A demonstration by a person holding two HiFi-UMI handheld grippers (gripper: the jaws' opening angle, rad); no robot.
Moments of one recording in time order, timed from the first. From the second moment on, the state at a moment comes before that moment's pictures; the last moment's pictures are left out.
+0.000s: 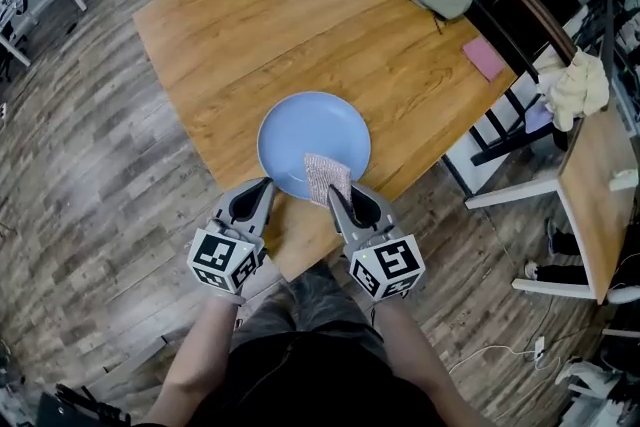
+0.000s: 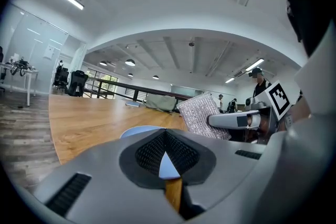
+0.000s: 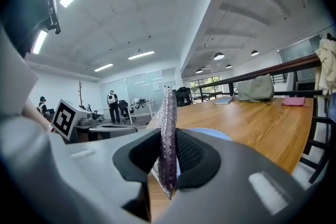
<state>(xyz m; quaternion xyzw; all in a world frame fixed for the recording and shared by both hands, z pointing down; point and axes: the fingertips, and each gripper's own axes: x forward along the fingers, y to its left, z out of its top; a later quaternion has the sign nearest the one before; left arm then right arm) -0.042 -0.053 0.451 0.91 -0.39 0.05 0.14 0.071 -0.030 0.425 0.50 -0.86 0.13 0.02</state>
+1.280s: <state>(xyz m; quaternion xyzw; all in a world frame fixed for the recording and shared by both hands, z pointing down) -0.067 -0.114 0.547 0.82 -0.41 0.20 0.35 0.037 -0.114 0.534 0.25 -0.85 0.16 0.43</state>
